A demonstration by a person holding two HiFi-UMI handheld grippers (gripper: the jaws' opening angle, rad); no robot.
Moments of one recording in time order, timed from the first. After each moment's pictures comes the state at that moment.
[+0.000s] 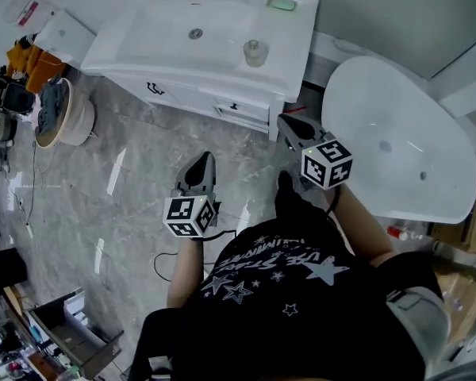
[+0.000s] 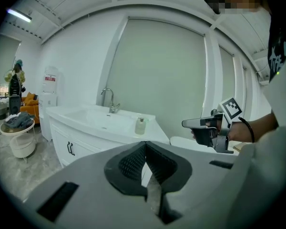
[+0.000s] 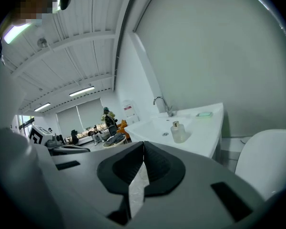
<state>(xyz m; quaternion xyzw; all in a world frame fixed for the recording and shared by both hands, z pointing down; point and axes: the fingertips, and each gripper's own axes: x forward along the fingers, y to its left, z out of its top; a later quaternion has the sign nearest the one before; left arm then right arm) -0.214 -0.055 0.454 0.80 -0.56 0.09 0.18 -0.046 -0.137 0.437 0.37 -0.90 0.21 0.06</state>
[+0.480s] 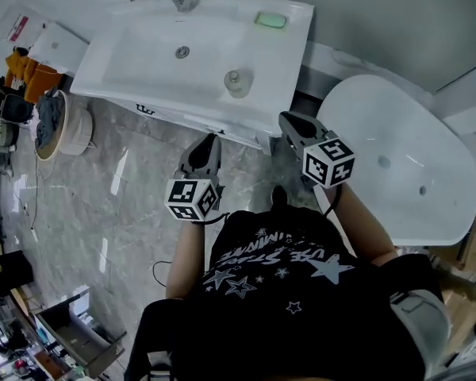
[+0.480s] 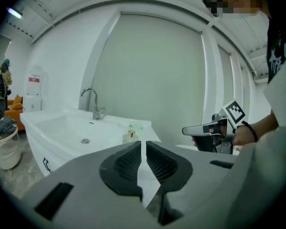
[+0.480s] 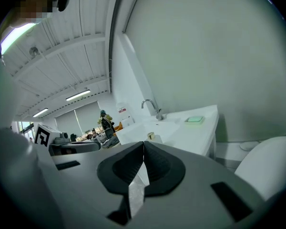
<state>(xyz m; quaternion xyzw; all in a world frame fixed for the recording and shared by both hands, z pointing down) -0.130 -0.226 0.449 0.83 -0.53 0.08 0.16 0.023 -0.274 0.449 0.38 -0.90 0.23 0.05</state>
